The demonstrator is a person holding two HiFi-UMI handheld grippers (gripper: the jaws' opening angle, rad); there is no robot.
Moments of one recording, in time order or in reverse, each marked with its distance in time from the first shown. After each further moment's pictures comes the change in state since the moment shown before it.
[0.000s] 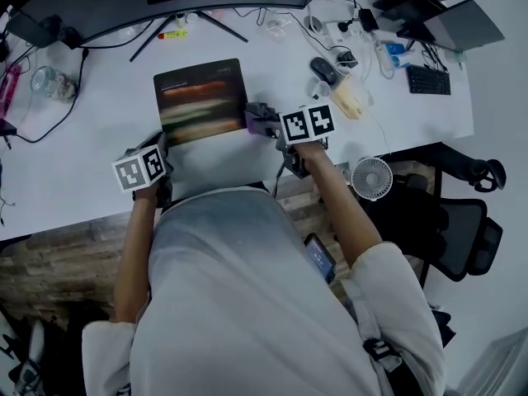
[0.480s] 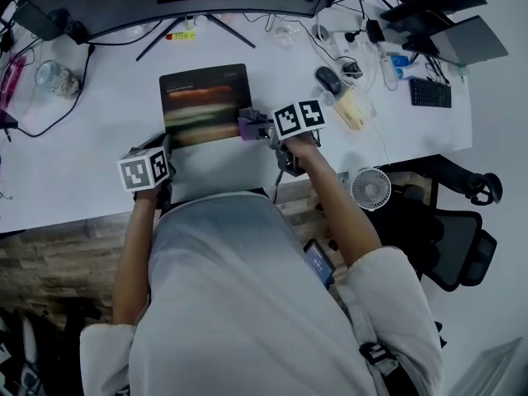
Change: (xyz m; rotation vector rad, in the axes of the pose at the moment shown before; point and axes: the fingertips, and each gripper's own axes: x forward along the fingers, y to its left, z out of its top) left arm 0.003 0.003 0.002 0.054 0.025 0.005; right arm 0.036 0.008 0.001 0.086 0.140 0.056
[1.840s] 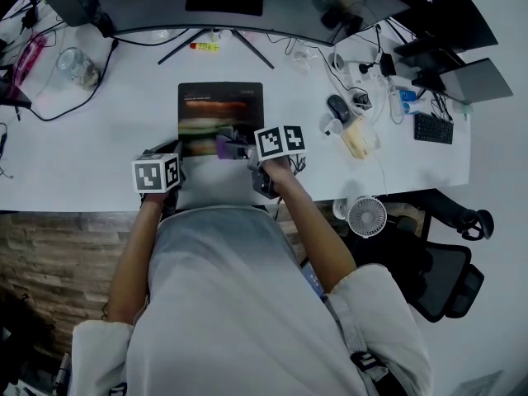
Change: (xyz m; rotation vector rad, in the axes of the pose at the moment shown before) left arm 0.001 0.000 -0.001 0.001 -0.002 0.002; right arm 0.053 0.071 0.003 0.060 -0.008 0.172
